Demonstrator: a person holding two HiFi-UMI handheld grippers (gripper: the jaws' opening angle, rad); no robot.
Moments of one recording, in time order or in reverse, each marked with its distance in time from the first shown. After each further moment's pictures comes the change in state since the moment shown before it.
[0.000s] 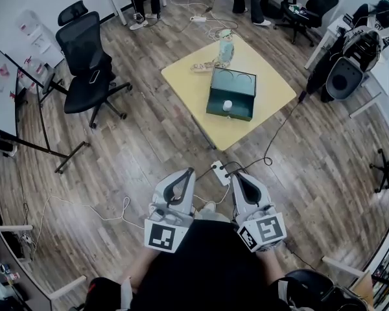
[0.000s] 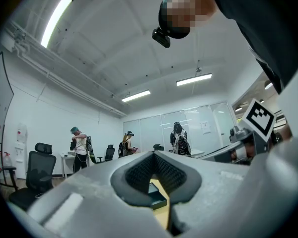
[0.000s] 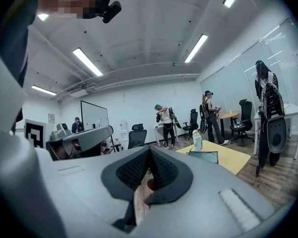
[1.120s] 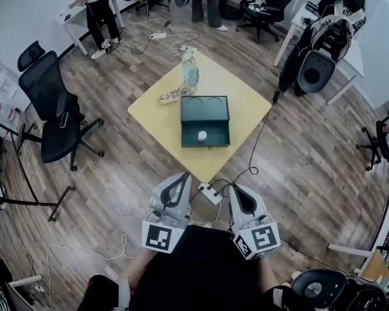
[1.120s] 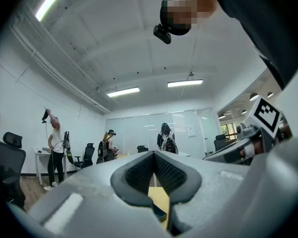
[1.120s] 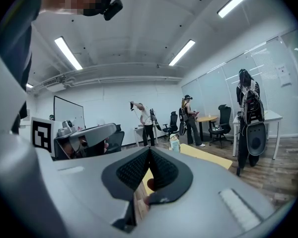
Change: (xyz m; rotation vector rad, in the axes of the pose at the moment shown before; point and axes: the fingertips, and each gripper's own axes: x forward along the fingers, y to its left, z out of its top) left arm 0.146 0.038 -0.023 -0.040 -0.006 -0.219; right arm 0.062 -0.093 0.022 0.014 -0.012 -0.242
